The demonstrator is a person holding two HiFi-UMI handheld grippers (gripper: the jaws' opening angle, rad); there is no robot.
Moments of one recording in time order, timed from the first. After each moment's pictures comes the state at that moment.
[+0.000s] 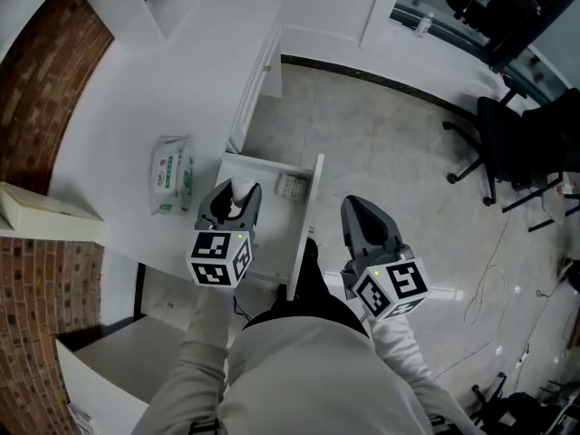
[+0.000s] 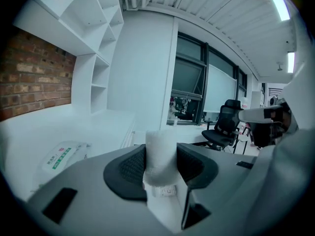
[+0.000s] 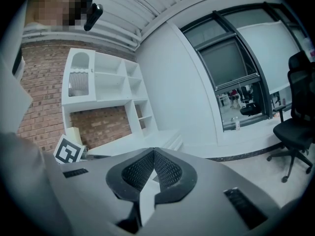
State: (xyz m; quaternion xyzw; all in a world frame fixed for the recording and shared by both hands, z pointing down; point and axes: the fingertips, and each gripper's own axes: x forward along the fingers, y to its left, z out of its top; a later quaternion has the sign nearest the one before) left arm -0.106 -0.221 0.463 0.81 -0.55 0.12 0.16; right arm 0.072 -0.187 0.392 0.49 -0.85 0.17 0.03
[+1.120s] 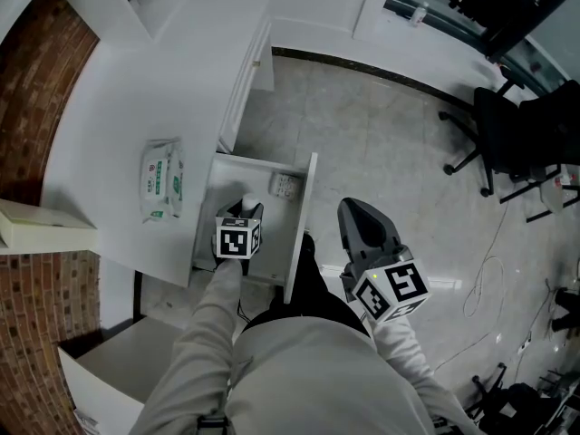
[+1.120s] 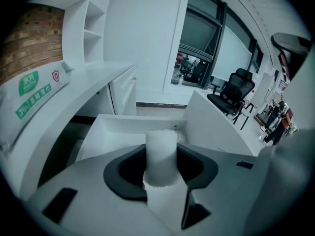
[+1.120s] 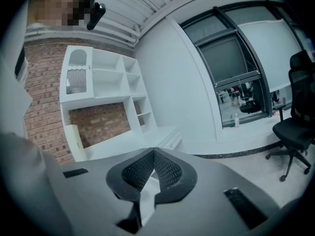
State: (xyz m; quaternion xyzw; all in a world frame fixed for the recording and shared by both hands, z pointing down) left arm -0.096 -0.218 0.660 0.76 -0.49 0.30 0.31; right arm 0.077 -0.196 0.406 0.49 -0.85 0.18 0.05
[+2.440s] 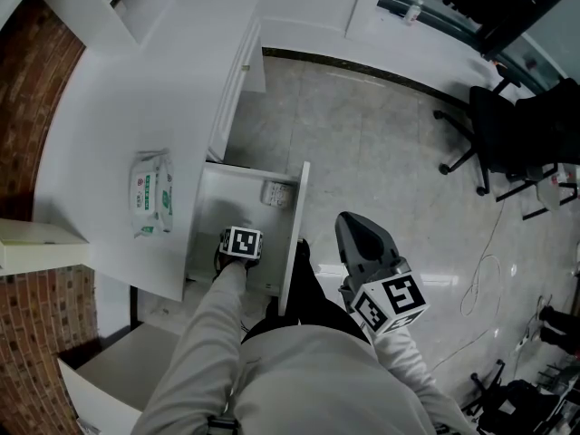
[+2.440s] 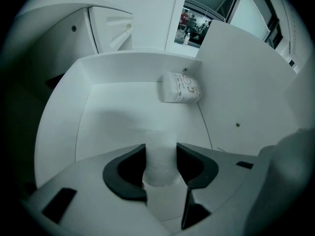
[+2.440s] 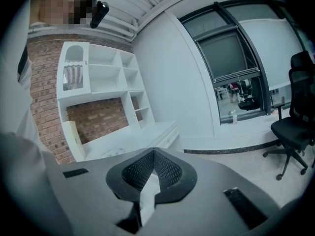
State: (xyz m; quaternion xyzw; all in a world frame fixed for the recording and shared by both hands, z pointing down) left arm -0.085 -0.167 0.789 0.68 -0.41 0.44 0.42; right arm 0.088 -0.203 0.422 0.49 -0.85 0.20 0.08
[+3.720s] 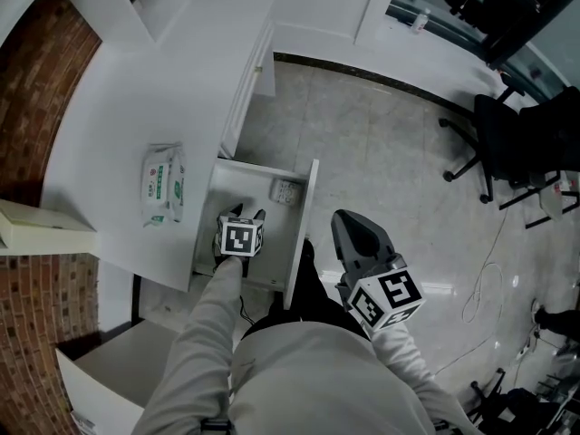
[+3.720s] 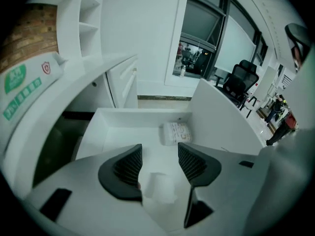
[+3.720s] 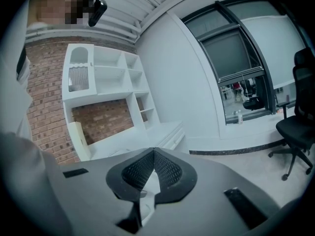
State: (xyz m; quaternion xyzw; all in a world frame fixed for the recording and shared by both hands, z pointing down) left arm -0.098 -0.222 0.685 0.74 -0.48 0.34 0.32; right arm 0.066 -0.190 0.417 0.47 -0.86 0.20 0.07
